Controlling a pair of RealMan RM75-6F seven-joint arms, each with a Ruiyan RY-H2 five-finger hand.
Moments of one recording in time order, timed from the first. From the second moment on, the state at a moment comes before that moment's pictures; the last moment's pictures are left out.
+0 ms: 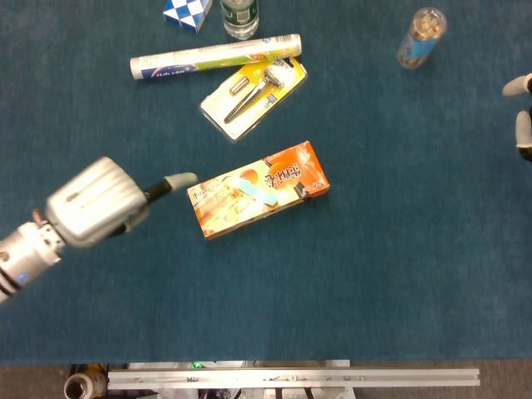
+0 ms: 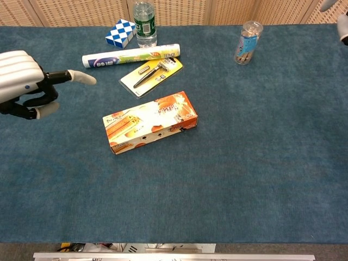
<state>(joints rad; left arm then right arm) -0.55 -1.05 0.02 -1.61 1.98 1.13 -0.15 0.44 -1.10 0.09 -1.94 -1.26 1.44 -0.28</state>
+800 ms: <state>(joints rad) -0.86 -1.24 -0.01 -1.58 1.78 0.70 -0.11 0.40 -1.11 0.13 -1.90 -1.22 1.38 -0.28</state>
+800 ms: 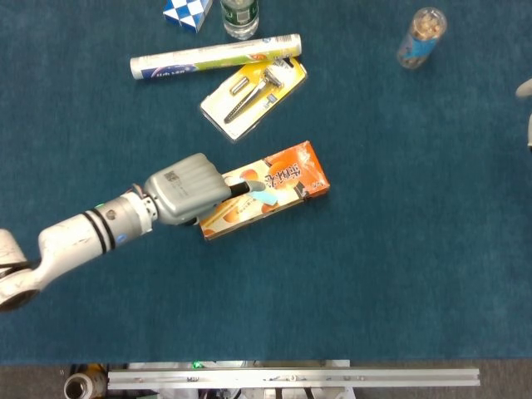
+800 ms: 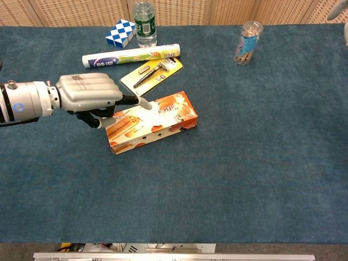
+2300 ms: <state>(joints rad) -0.97 -1.30 0.01 -1.66 1.38 0.53 0.31 0.32 -1.08 0.16 -1.87 -1.25 1.36 -0.19</state>
